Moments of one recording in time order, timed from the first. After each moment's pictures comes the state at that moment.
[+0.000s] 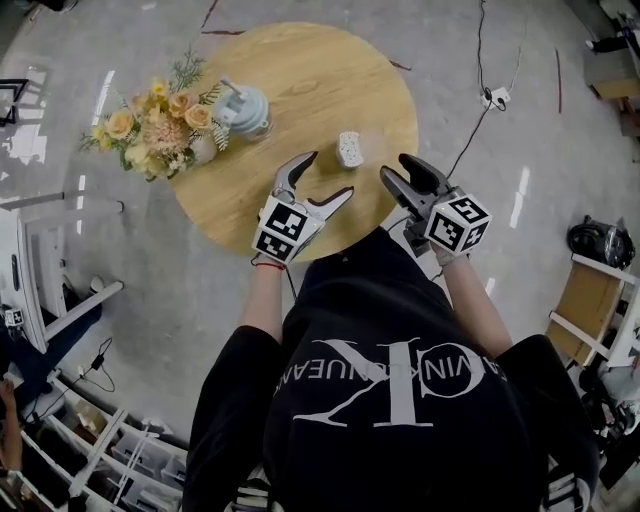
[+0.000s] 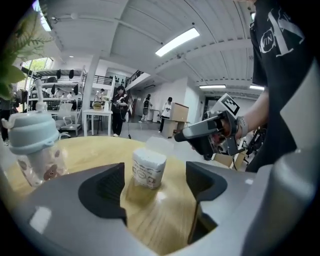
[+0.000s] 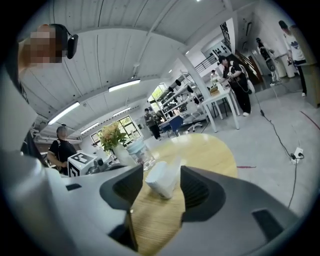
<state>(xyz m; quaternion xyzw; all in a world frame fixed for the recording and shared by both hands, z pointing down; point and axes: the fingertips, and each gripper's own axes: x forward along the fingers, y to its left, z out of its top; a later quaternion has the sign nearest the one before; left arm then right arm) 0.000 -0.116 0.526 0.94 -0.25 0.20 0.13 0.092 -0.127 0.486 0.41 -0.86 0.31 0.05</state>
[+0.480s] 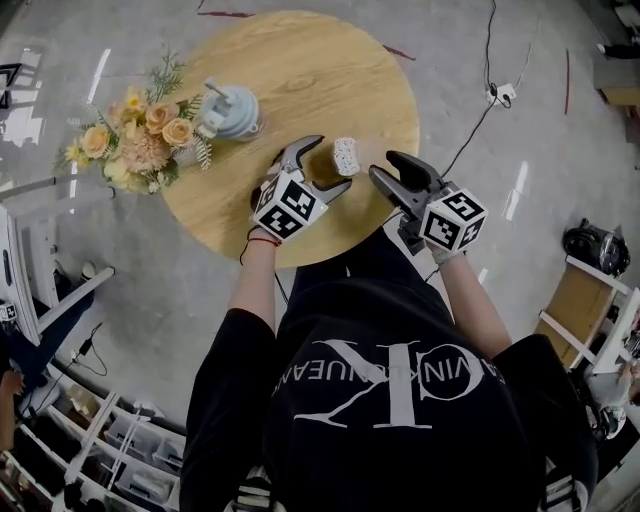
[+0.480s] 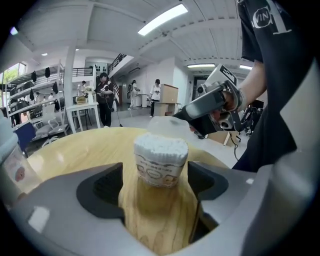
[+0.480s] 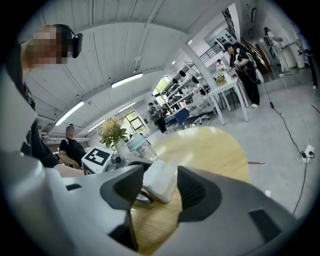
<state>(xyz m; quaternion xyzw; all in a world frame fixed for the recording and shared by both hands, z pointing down) 0.023 -0.149 0.579 0.93 -0.18 0.30 0.09 0.080 -0.153 0.502 0.35 -0.87 0.33 0.07</state>
